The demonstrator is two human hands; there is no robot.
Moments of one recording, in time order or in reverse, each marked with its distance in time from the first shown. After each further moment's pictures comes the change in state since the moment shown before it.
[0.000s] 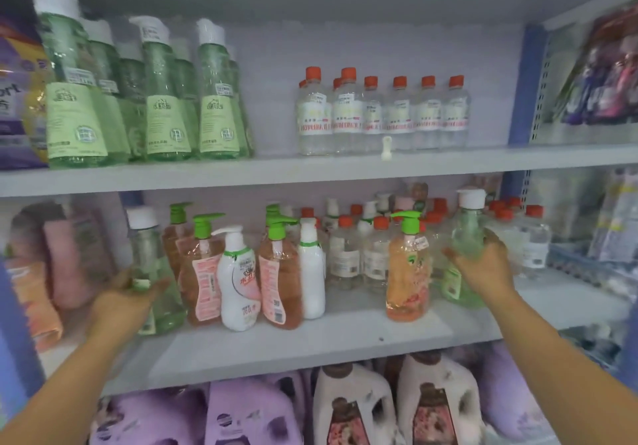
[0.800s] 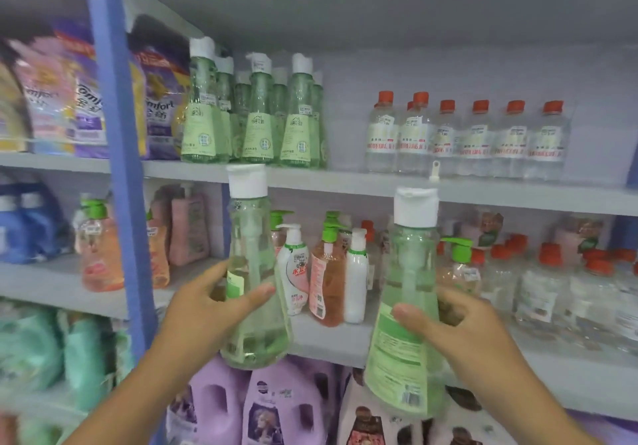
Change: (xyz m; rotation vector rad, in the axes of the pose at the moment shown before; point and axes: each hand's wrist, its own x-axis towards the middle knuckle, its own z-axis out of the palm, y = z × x) left_hand -0.238 0.168 -0.061 -0.175 -0.053 0.130; right_hand -0.180 -0.132 -0.065 0.501 -0.805 -0.329
